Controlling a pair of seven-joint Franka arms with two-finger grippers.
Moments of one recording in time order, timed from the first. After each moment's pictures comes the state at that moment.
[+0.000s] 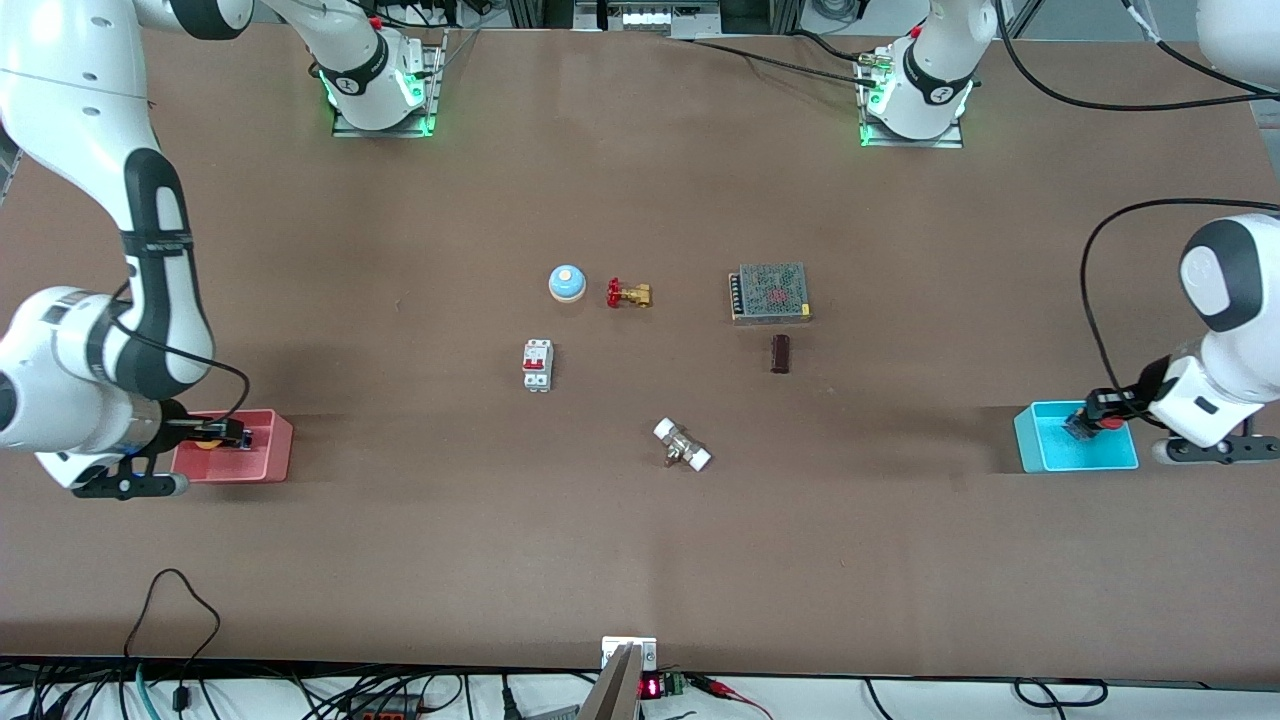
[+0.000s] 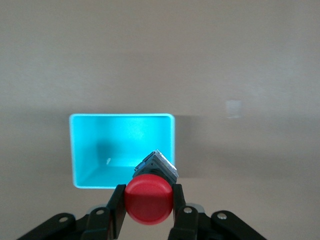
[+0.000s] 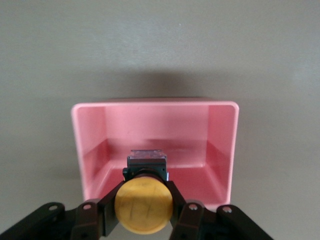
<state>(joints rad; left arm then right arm) 0.13 0.41 0.00 -1.70 0.03 2.11 0.06 0.06 0.70 -0.26 -1.39 0.12 1.94 -0.23</state>
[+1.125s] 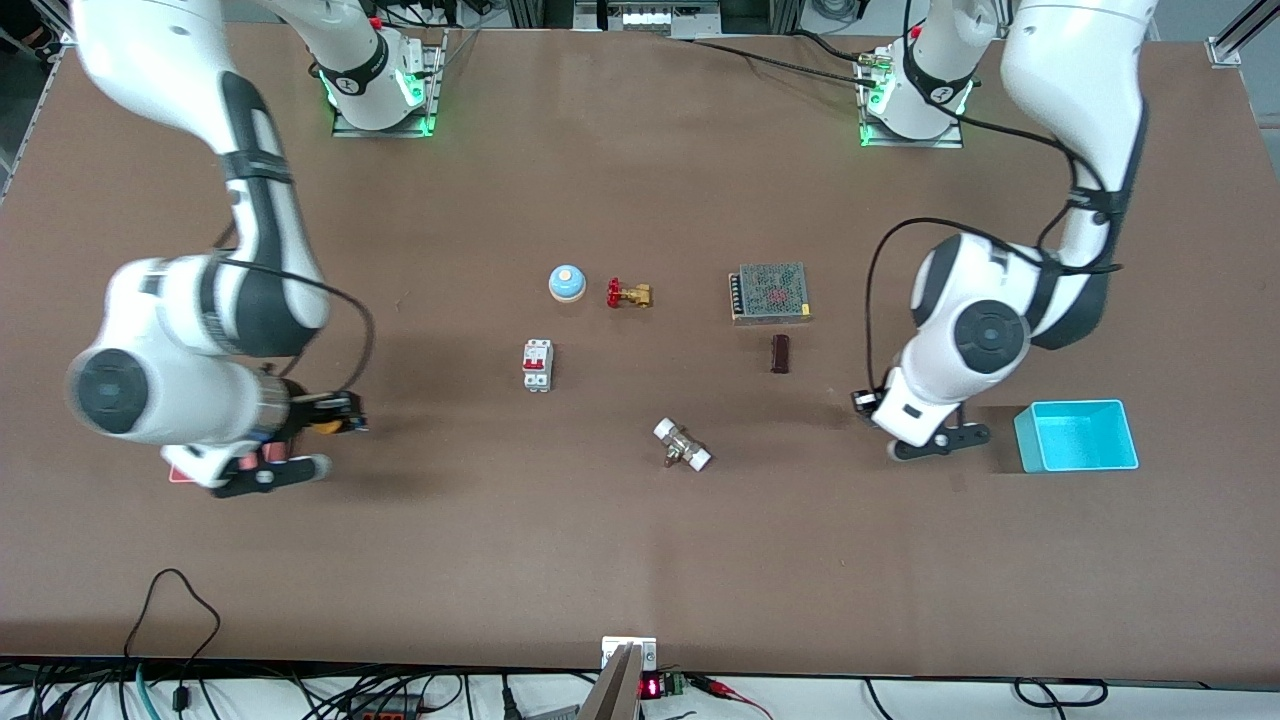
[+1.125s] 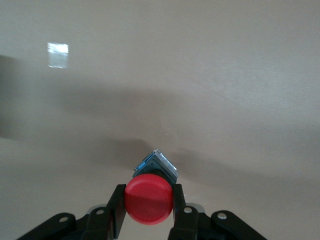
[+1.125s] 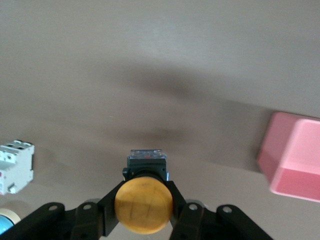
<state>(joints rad) -0.27 0.53 -0.01 -1.73 0.03 2.19 -0.54 0.35 0.67 -0.23 -1.32 0.18 1.81 -0.11</state>
